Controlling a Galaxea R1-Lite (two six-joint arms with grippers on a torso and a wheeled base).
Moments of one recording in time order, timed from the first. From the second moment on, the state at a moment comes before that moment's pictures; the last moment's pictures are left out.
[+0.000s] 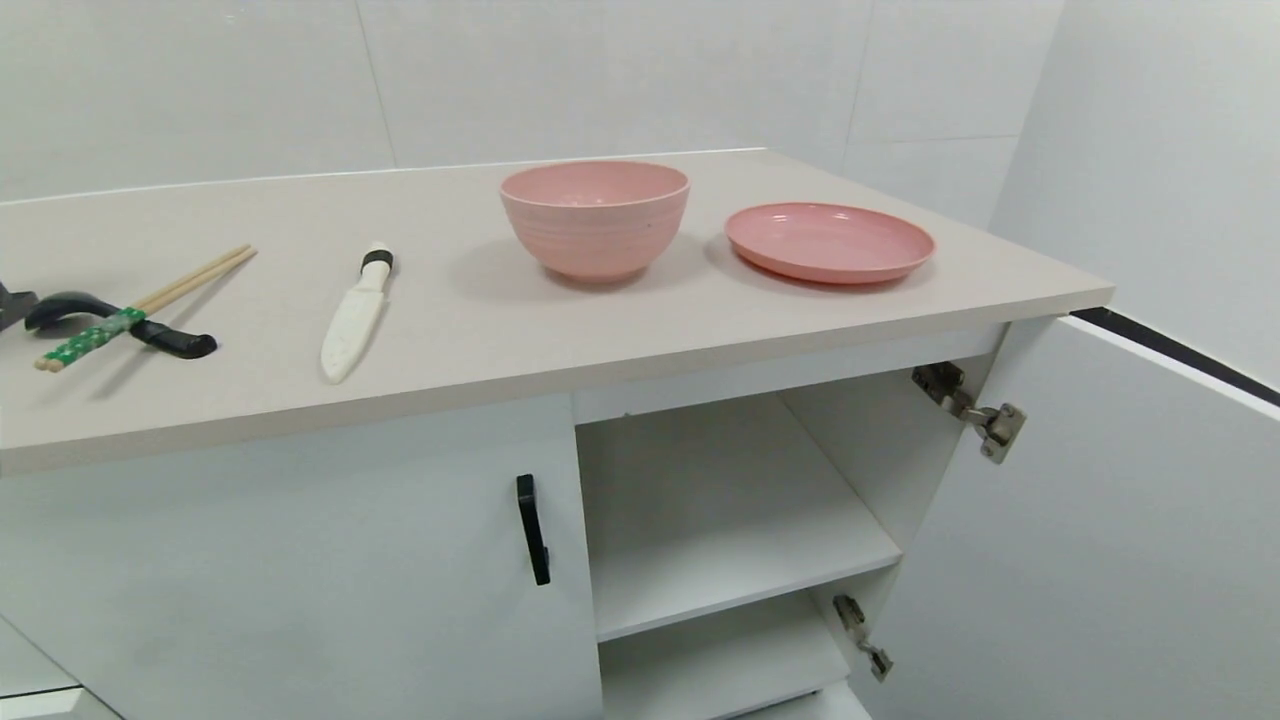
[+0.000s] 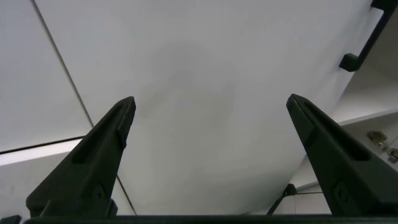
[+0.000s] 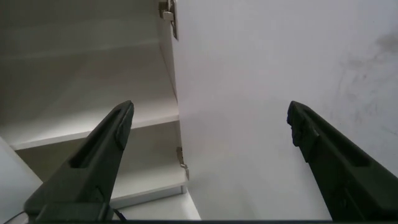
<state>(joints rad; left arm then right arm) 0.00 0.00 0.00 0.00 -0.06 0.00 0.00 0.00 0.00 0.00 0.01 0.01</state>
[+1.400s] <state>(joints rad) 0.00 0.00 0.00 0.00 -0.06 0.00 0.00 0.00 0.00 0.00 0.01 0.01</state>
